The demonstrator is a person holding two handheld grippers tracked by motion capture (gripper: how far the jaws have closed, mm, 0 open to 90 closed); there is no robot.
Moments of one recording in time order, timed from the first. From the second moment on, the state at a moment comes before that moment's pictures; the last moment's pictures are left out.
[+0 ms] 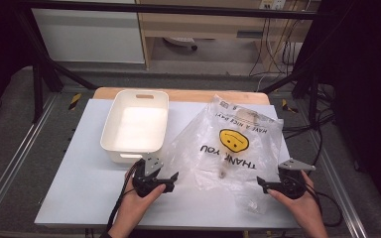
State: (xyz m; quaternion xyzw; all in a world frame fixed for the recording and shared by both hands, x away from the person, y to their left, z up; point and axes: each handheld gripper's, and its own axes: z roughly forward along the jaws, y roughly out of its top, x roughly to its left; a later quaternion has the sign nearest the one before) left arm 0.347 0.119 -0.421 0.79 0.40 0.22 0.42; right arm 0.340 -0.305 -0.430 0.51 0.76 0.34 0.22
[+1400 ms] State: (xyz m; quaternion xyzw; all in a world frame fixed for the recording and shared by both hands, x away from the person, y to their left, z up) left arm 0.296 0.079 -0.448 0.87 0.31 0.07 0.39; right arm 0.340 -0.325 -0.445 0.52 0.78 0.29 0.21
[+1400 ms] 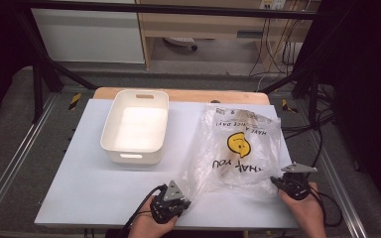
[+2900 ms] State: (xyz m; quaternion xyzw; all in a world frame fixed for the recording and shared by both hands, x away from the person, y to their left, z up) left arm 0.356 0.093 -0.459 0.84 0.35 0.13 0.40; right arm 0.330 -0.309 -0.454 0.50 0.78 0.30 0.21
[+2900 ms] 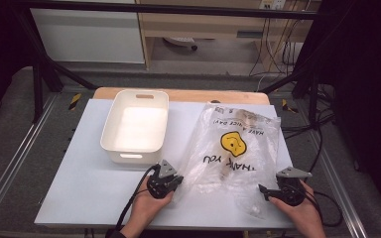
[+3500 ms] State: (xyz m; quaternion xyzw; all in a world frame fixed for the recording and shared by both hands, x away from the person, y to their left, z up) left arm 0.355 0.093 -0.459 0.84 0.34 0.13 0.40; right arm 0.331 -0.286 -0.450 0.45 0.81 0.32 0.18
